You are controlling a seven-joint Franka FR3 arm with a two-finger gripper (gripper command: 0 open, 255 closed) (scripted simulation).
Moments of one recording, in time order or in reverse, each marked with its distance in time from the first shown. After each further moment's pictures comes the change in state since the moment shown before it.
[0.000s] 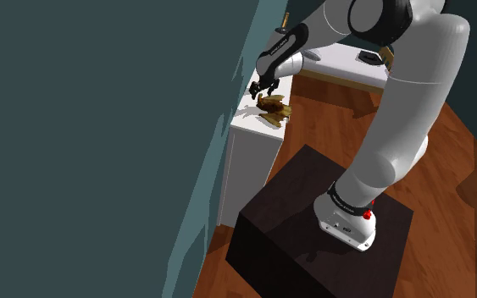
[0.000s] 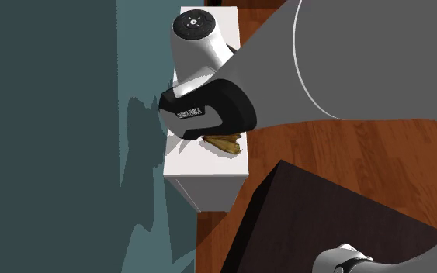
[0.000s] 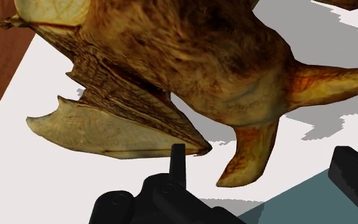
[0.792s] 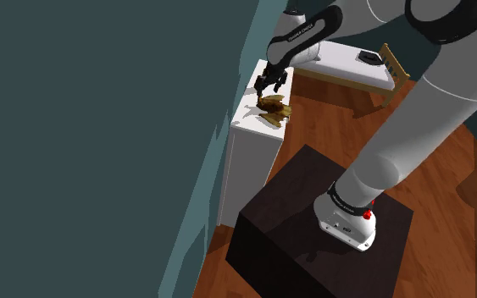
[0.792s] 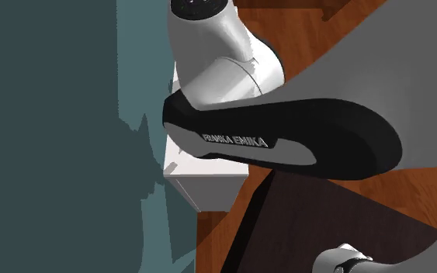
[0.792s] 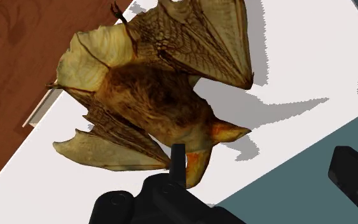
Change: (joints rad) arm 0.059 -0.308 -0.007 -0.178 -0.102 -0.193 0.083
